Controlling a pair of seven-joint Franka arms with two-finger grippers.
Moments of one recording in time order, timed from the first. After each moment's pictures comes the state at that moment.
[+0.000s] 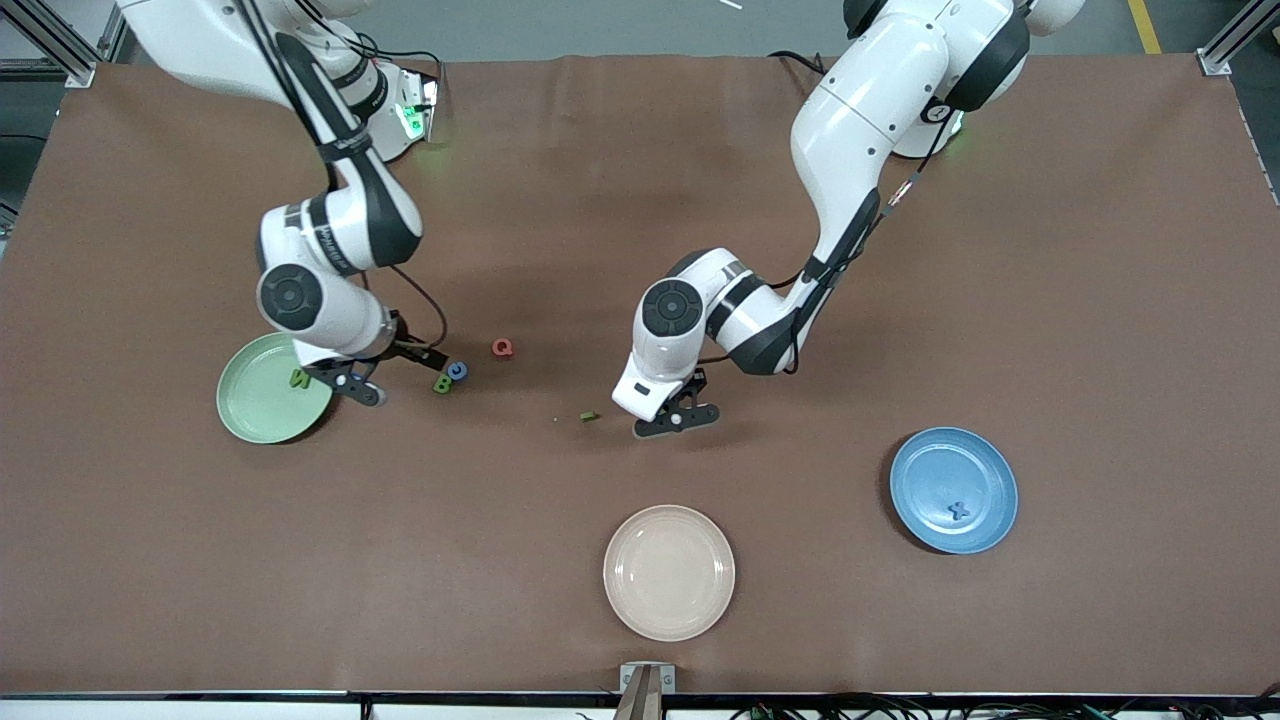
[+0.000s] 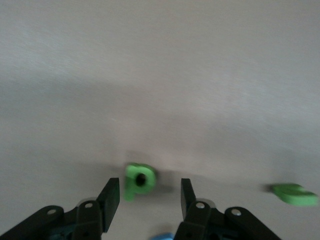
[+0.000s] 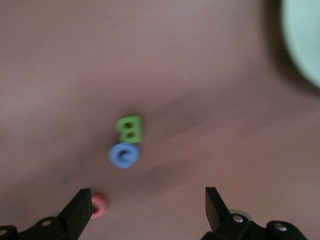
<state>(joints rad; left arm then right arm) -0.60 0.92 -0.17 -1.33 0.17 2.27 -1.03 0.24 0.30 0.09 -2.14 0.09 2.29 0.76</state>
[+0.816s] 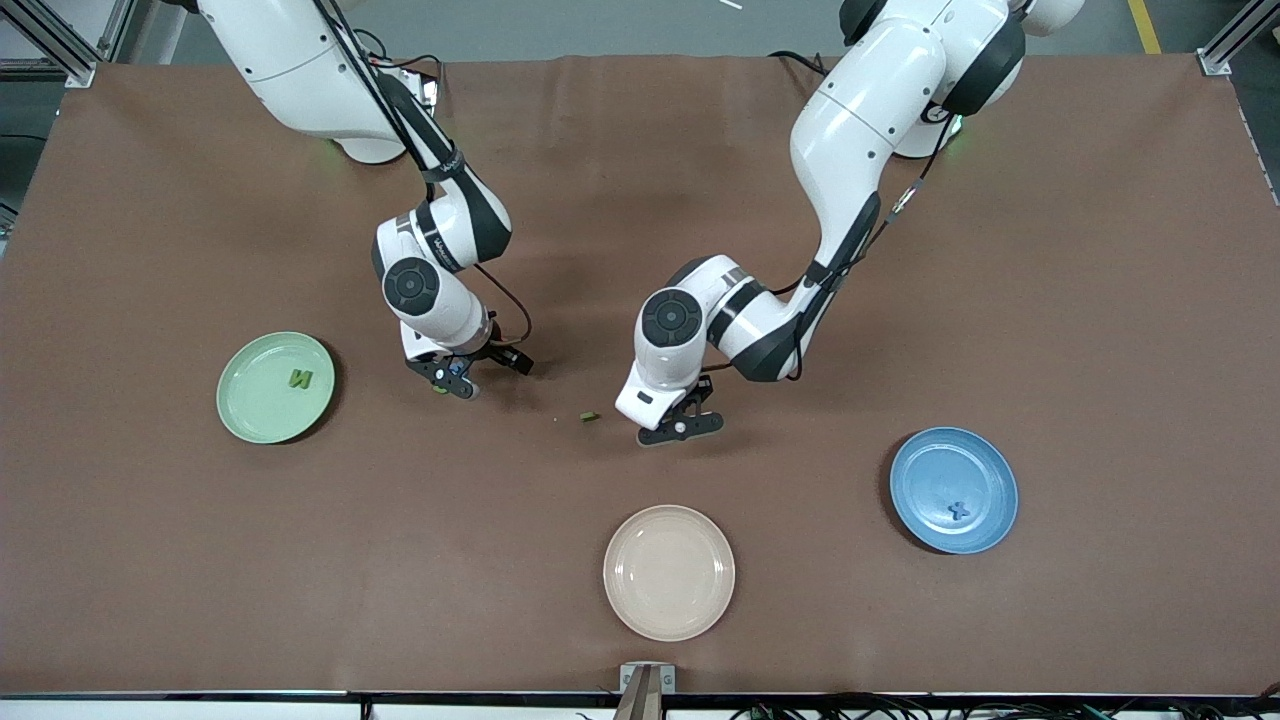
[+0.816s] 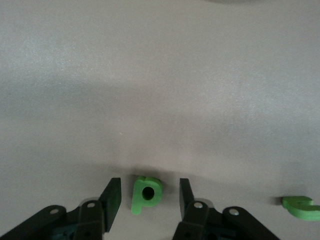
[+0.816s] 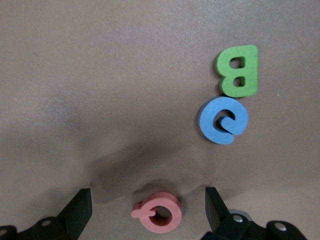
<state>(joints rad) -0.61 0.94 -0.16 -1.28 0.17 2.25 -1.01 0.40 0.48 0.09 -2.15 0.13 2.56 0.89</state>
